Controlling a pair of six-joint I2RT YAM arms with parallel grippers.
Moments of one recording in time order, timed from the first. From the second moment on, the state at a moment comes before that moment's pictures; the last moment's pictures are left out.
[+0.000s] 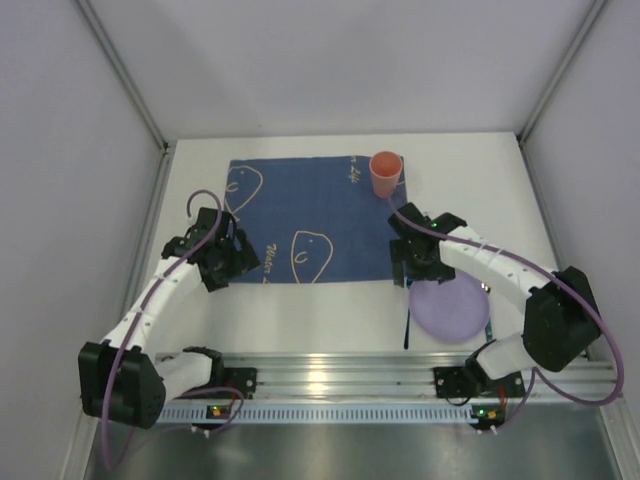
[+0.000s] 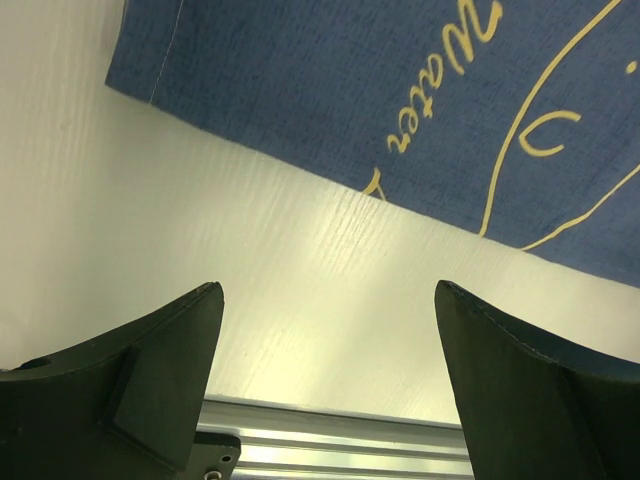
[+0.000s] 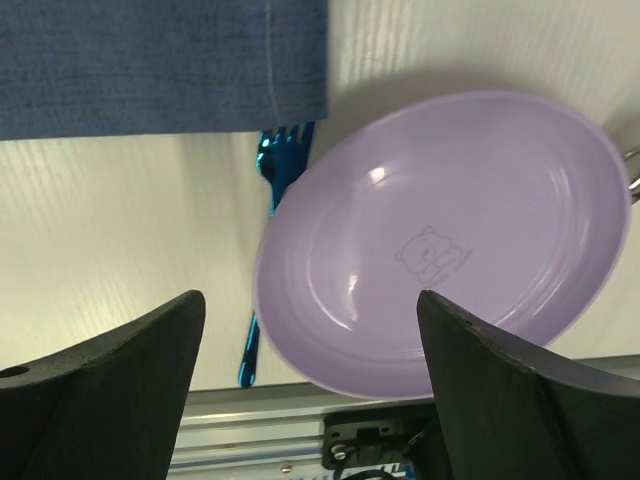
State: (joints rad) left arm -0.20 1.16 0.88 -0.82 -0.05 -0.67; right arm 0.58 1.44 1.05 -0.96 0.27 0.51
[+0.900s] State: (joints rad) left arm -0.20 1.00 0.83 -0.86 -0.03 -0.71; right arm 0.70 1.49 0.97 -1.01 0.42 0.66
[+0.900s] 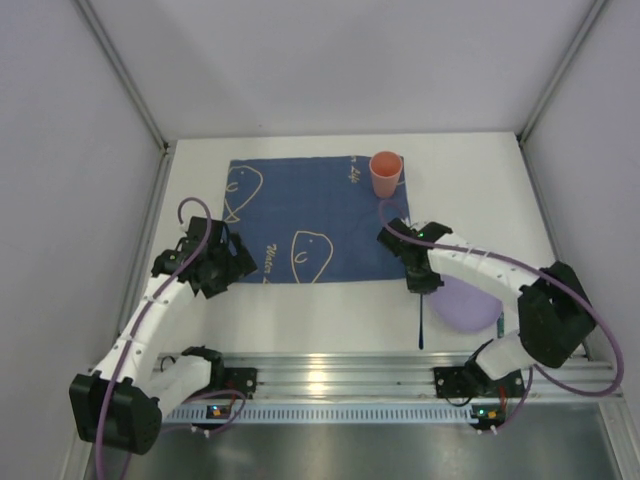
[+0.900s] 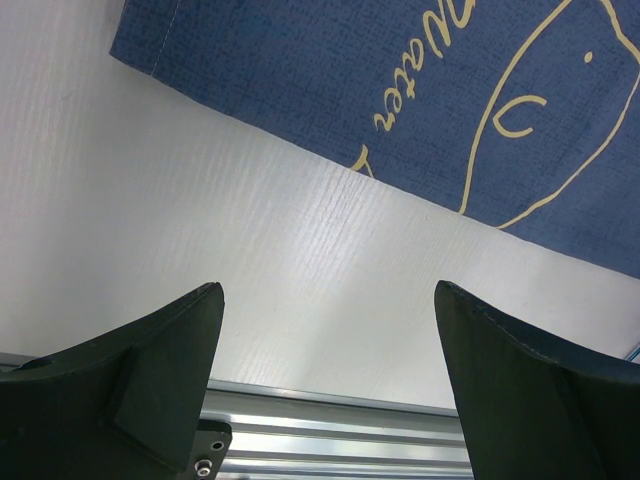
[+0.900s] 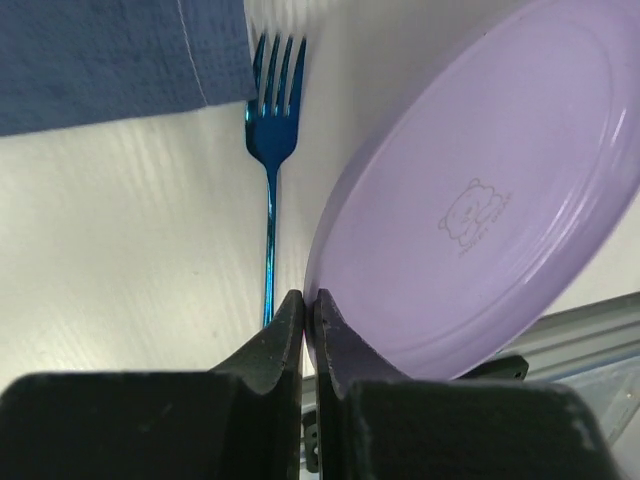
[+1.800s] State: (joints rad) left arm -0.20 0.89 0.88 -0.96 -0.05 -0.73; right arm 1.14 2.30 2.44 -1.08 0.64 0.32
